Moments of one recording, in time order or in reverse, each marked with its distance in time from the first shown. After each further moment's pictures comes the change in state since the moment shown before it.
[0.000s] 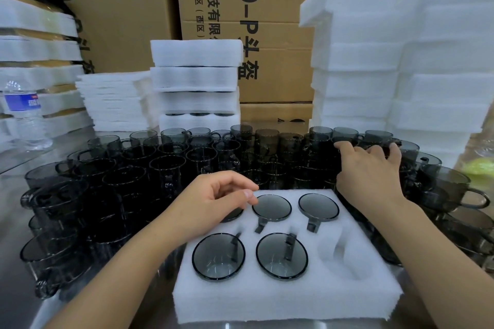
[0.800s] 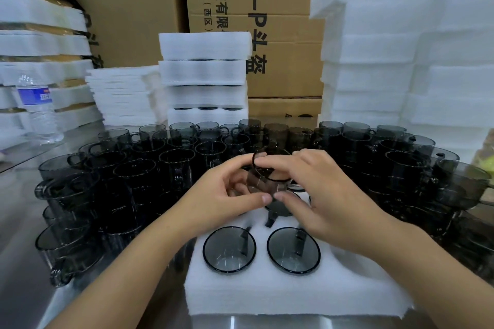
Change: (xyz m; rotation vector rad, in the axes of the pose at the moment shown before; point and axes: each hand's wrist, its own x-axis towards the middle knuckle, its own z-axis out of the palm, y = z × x) left_hand 0.003 -0.005 0.000 -0.046 -0.034 0.066; right_hand -0.050 -0.048 -0.047 0.801 0.096 -0.773
